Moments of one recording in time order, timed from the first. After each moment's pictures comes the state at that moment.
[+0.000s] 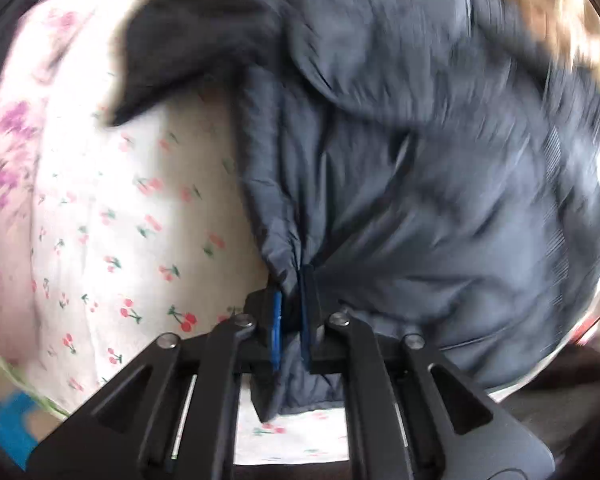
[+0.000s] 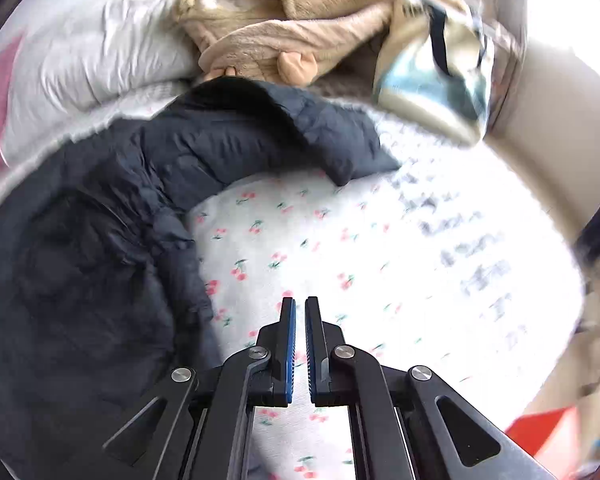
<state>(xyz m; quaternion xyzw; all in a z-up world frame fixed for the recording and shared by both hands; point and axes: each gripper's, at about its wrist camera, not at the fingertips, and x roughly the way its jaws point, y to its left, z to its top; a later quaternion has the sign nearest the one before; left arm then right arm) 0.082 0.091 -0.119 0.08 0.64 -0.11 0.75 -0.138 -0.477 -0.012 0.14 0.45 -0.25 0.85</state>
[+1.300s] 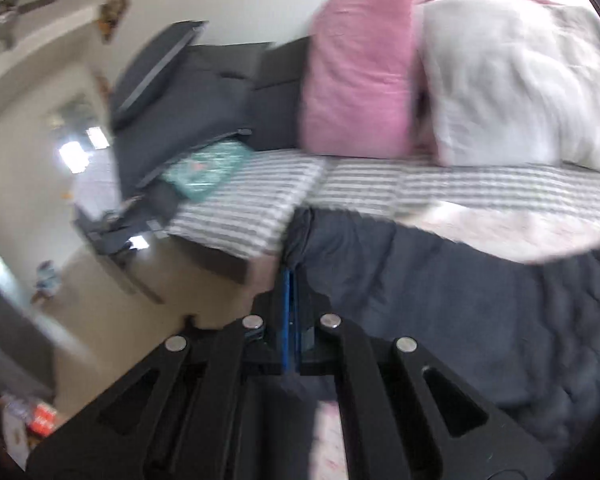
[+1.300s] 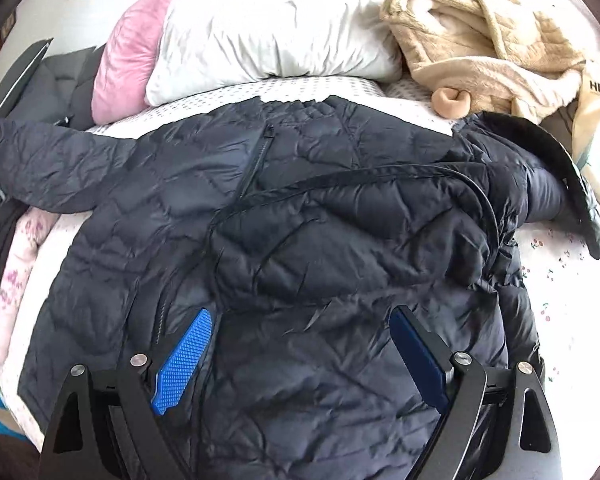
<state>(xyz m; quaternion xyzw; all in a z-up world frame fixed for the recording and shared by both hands) 0.354 0.194 0.127 0.12 0.32 0.25 0.90 0.006 -0.269 -0.026 0.08 0.43 -0.03 0.90</state>
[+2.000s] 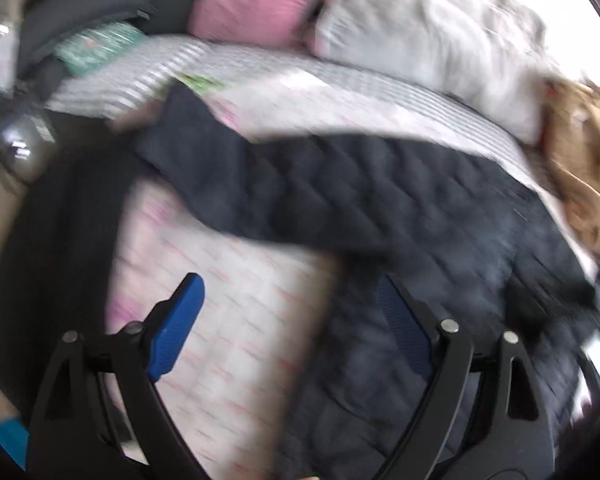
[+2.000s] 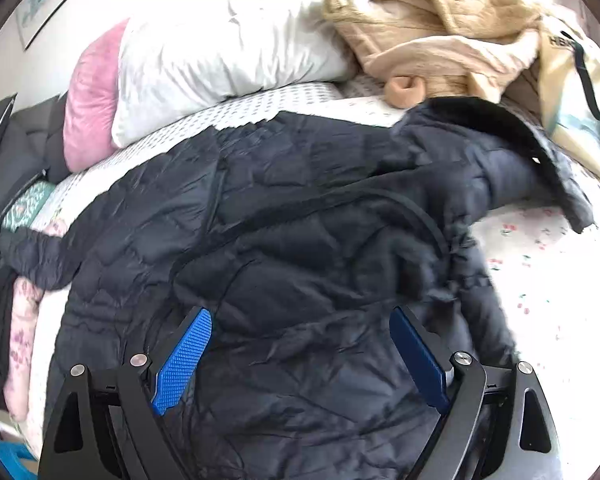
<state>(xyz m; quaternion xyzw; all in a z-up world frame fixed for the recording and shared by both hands) 0.217 0.105 0.019 -0.07 0.47 0.00 0.88 0.004 -0.317 -0.008 0.15 0.41 -0.08 0.90</state>
